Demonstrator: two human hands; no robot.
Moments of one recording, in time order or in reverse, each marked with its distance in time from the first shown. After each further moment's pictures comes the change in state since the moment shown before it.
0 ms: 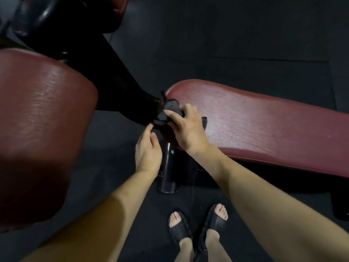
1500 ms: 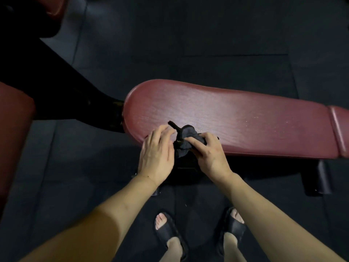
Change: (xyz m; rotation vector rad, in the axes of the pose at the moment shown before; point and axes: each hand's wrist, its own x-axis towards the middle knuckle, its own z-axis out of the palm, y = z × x) left_hand -0.054 0.050 0.066 0.353 -0.235 0.674; right_hand -0.127 0.118 -0.076 -0.057 -0.016 0.049
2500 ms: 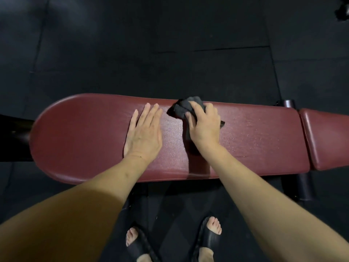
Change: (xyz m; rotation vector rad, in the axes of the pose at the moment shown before) left_hand 0.154 0.089 0.138 0.507 -0.135 0.059; right_hand 0.096 0.190 -0.054 -0.091 0.197 0.365
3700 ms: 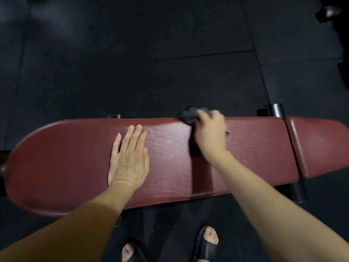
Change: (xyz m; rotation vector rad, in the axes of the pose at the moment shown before) left_hand 0.004 0.007 -0.002 0.124 -0.018 -0.026; right_hand 0.043 0.056 -0.014 -0.166 0.040 0.078
